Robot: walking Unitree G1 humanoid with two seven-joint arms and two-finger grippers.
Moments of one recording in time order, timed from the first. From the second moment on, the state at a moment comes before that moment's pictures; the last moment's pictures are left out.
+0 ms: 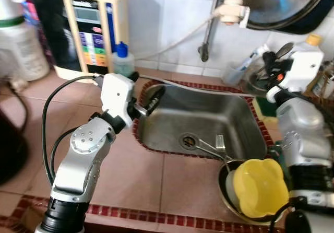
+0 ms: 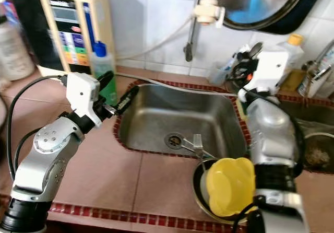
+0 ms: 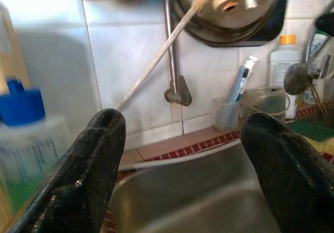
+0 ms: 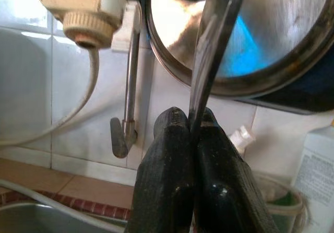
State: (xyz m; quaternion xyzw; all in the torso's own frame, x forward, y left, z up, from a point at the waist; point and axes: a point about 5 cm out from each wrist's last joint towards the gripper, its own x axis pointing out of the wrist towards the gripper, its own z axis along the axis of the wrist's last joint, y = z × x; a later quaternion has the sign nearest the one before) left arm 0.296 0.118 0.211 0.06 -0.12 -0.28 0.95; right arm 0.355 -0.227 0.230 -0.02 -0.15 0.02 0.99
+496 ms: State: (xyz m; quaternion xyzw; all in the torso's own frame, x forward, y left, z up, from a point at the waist) left arm 0.283 0.087 0.201 0.09 -0.08 -0.35 0.93; right arm 0.374 -0.235 0.220 -0.01 -0.08 0.04 1.00
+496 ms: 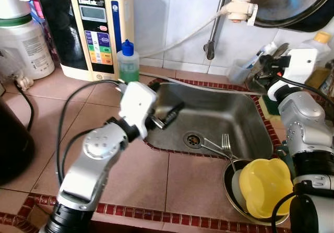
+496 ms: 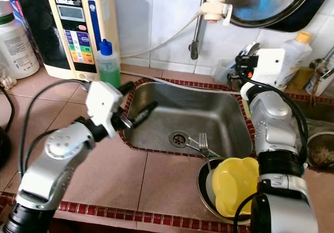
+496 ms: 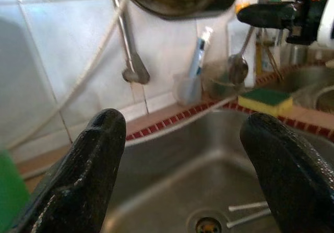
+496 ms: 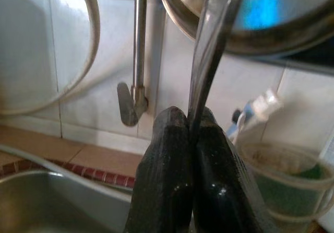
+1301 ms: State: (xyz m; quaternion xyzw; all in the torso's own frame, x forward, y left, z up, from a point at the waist) left arm 0.274 0.074 0.183 0.12 0.00 -0.33 0.94; right arm 0.402 -0.208 0.197 0.12 0.00 0.07 0.99
